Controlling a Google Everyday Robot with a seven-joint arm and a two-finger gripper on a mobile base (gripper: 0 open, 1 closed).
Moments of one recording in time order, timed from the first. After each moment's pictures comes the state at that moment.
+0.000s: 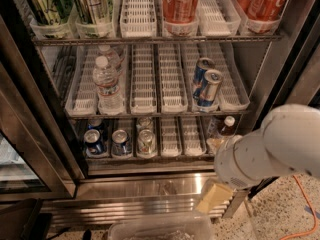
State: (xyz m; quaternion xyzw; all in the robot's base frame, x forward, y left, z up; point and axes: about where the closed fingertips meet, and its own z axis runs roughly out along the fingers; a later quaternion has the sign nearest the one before) arm 0.410 -0.116 0.760 -0.58 0.78 0.07 0.24
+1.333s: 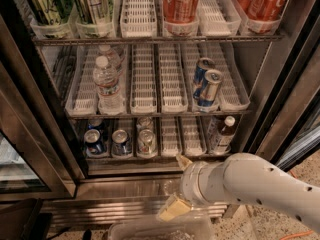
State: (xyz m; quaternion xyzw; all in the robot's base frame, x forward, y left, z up) arm 0.429 -0.036 0.668 -0.55 0.75 0.13 0.34
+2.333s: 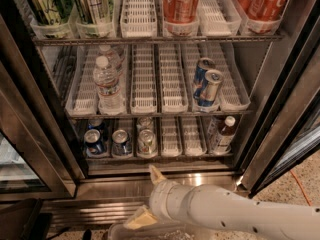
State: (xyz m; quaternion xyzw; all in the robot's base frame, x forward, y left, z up) arm 0.431 0.049 0.613 -0.53 0.72 0.17 0.42
